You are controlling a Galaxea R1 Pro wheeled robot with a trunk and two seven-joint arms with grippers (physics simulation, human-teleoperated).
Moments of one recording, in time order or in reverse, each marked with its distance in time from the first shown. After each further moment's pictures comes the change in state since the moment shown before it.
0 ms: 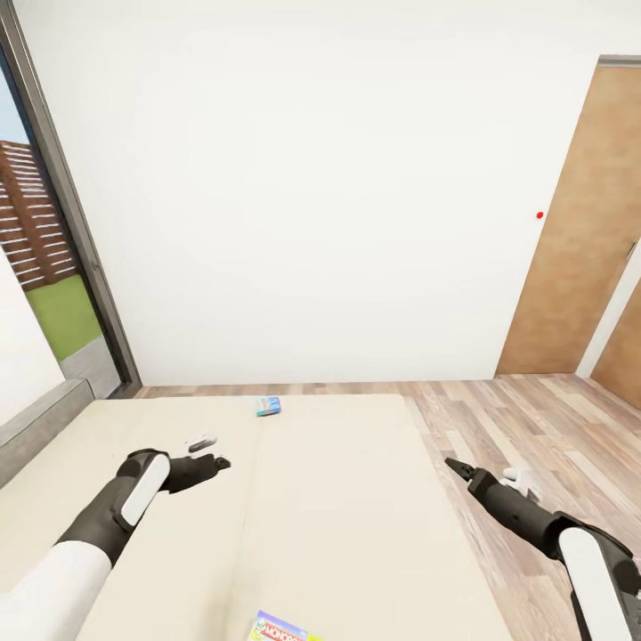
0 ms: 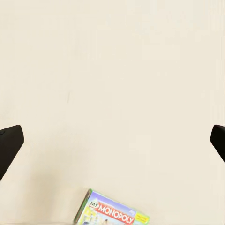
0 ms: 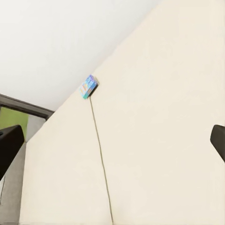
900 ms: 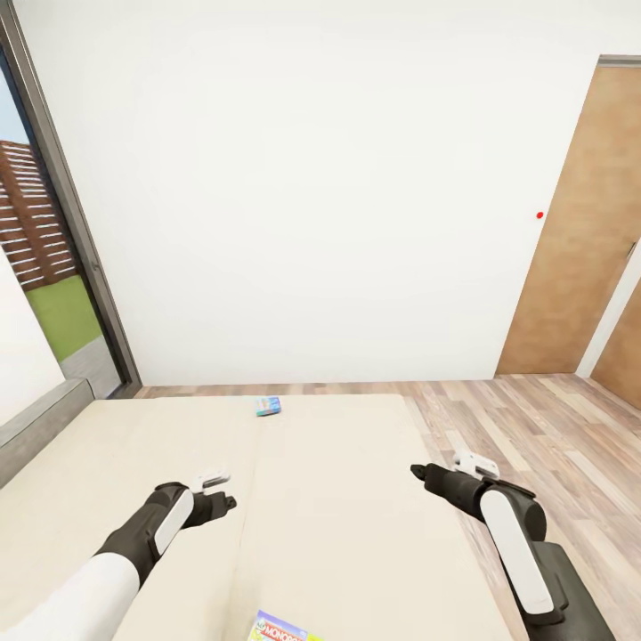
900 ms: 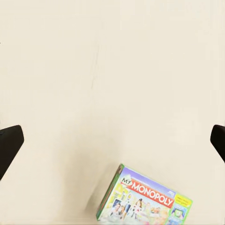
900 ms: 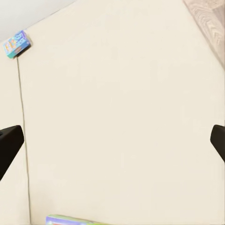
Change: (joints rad) left arm 0.000 -0.097 0.002 0.267 -0.211 -0.161 0.003; right arm -0.101 0.014 0.343 -0.003 0.125 0.025 -0.436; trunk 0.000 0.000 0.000
